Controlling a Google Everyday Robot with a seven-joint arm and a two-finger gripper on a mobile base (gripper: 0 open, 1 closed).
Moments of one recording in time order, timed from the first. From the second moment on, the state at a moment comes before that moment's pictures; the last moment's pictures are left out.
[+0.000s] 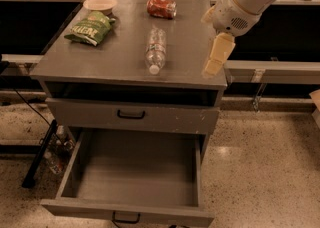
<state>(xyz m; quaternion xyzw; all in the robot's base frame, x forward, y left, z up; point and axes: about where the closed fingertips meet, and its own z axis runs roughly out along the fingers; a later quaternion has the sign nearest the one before) 0.599 -0.124 0.927 -0.65 0.72 0.04 0.24</state>
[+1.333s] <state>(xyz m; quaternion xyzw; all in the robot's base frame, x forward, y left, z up) 0.666 -0.069 0.913 -0.71 0.65 0.06 0.27</state>
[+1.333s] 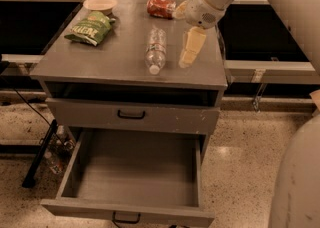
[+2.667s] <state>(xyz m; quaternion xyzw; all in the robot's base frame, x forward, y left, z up) 0.705 -0.073 0.891 -0.69 0.67 0.06 0.28</state>
